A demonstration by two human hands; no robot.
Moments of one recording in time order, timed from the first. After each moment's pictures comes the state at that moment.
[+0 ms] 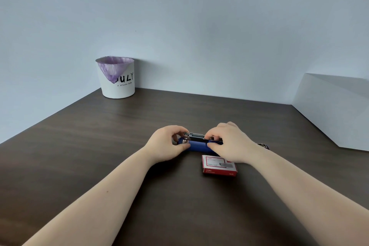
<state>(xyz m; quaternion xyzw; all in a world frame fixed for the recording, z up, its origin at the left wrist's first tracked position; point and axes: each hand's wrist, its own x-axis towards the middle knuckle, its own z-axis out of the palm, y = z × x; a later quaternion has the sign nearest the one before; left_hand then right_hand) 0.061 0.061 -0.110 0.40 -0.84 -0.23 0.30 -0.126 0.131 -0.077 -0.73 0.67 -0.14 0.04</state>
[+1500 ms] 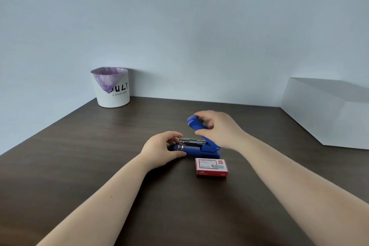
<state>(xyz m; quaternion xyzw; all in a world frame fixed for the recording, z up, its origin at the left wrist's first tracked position) 0.063 0.063 -0.111 0.43 -0.82 -0.24 0.28 -0.118 0.129 -0.042 -0.71 0.64 -0.29 0.09</state>
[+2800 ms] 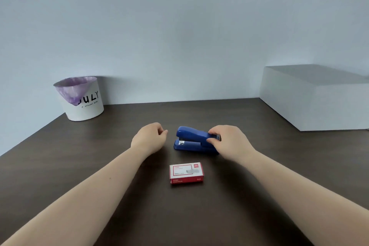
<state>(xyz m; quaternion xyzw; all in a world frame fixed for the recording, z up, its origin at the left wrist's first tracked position) -0.004 0.019 -0.097 0.54 -0.80 -0.14 0.22 -0.199 0.147 -0.093 -0.62 0.74 -0.25 0.01</state>
